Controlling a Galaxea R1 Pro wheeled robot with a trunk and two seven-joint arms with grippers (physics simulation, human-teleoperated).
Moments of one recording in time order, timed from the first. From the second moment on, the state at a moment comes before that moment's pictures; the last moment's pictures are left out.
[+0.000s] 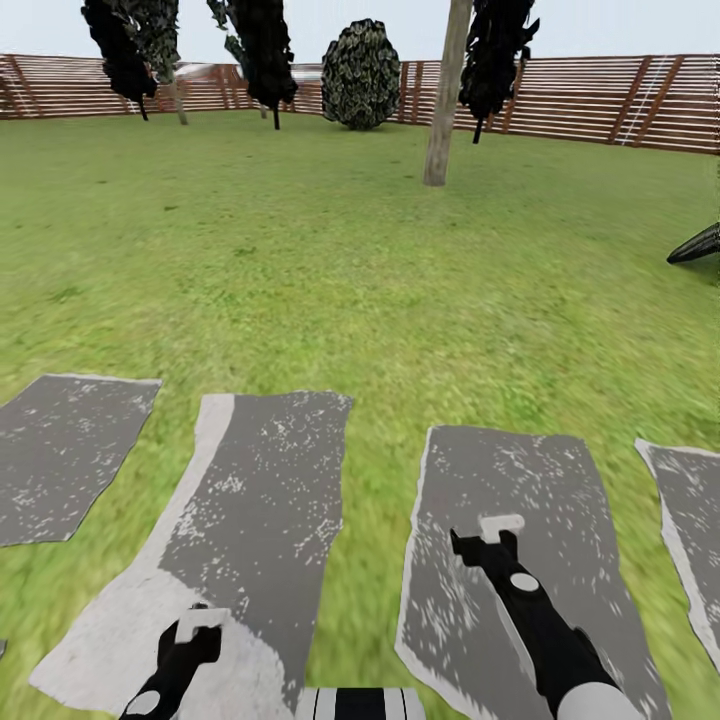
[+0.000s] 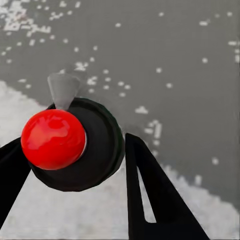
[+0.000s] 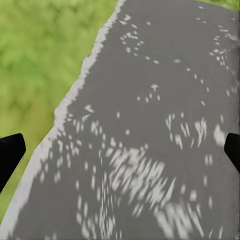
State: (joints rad) left arm -0.41 0.10 0.00 -0.33 0.05 -0.37 0.00; right arm -0.49 0.00 -0.05 -0.76 0.14 0.06 0.02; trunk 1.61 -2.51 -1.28
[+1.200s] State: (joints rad) left arm -0.23 0.10 0.04 -0.32 0.05 -0.49 0.07; right arm -0.38 -0.12 -0.16 -0.21 0.14 -0.56 0.01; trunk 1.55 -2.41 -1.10
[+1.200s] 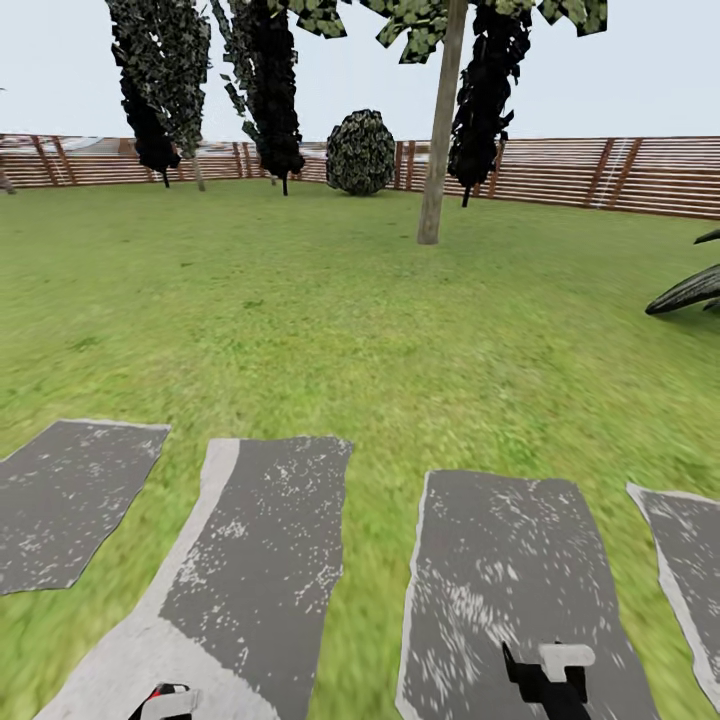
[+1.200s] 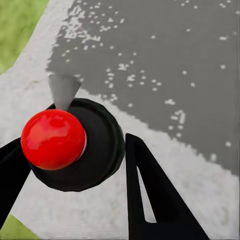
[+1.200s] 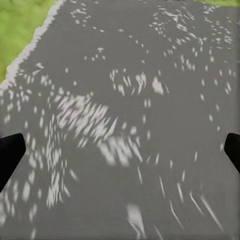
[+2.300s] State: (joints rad) left arm -0.23 0.09 0.05 -0.32 0.05 -0.49 0.17; right arm -0.38 -0.10 -0.16 -0.14 0.14 -0.56 0.00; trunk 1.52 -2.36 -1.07
